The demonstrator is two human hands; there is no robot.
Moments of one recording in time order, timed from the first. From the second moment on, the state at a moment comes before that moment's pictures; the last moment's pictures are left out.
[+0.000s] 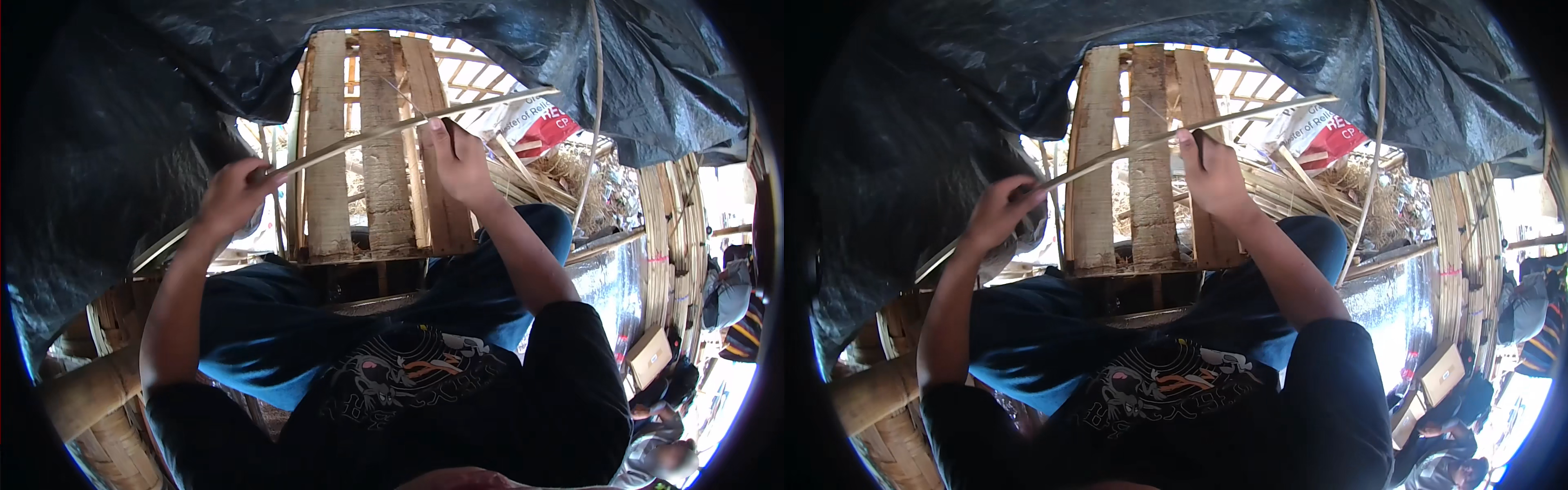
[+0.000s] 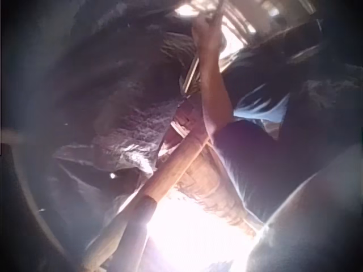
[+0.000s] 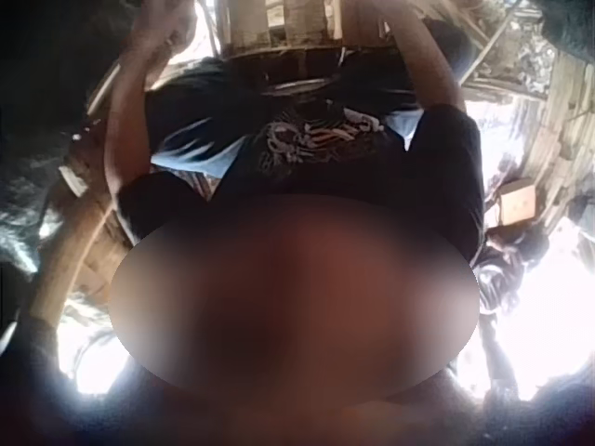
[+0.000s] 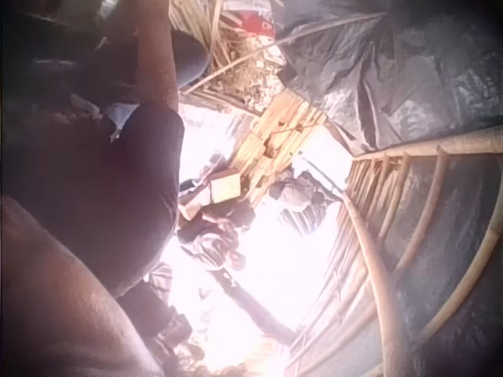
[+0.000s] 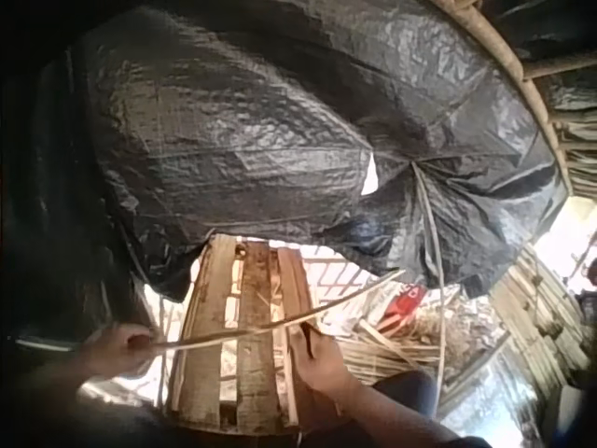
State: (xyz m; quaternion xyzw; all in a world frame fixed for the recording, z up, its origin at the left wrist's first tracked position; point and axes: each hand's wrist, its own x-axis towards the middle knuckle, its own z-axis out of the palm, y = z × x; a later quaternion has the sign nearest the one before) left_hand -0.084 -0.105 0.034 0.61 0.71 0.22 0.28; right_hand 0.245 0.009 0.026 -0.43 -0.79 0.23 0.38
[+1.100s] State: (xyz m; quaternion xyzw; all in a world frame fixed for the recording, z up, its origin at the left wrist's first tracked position) left_hand -0.072 -0.061 0.055 0.69 0.69 0.09 0.18; right_hand 0.254 0.064 -0.131 -0.43 -0.86 0.03 0.27
